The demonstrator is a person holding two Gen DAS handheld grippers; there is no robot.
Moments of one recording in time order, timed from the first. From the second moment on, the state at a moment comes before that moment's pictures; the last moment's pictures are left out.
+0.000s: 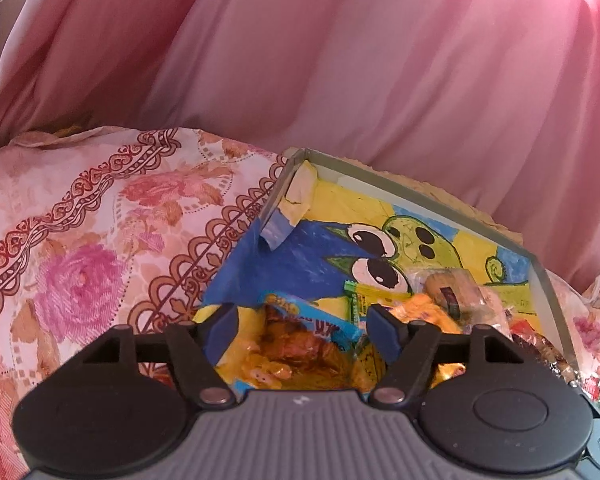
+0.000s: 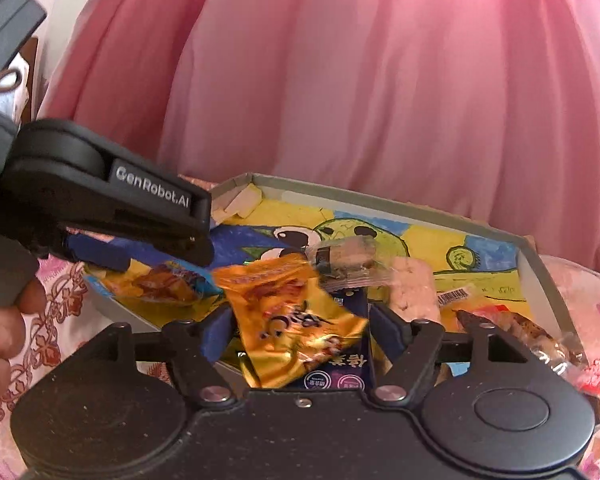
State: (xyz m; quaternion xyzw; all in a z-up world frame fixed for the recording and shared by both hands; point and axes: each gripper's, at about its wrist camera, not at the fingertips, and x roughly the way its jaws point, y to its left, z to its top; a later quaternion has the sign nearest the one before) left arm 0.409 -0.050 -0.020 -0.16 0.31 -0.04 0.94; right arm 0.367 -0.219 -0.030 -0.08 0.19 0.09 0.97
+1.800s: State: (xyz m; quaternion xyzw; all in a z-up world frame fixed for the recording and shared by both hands) left arm 0.207 -0.070 0.079 -0.09 0.15 0.03 0.98; right arm 0.157 -0.305 0.081 0.03 0.04 0.04 1.00
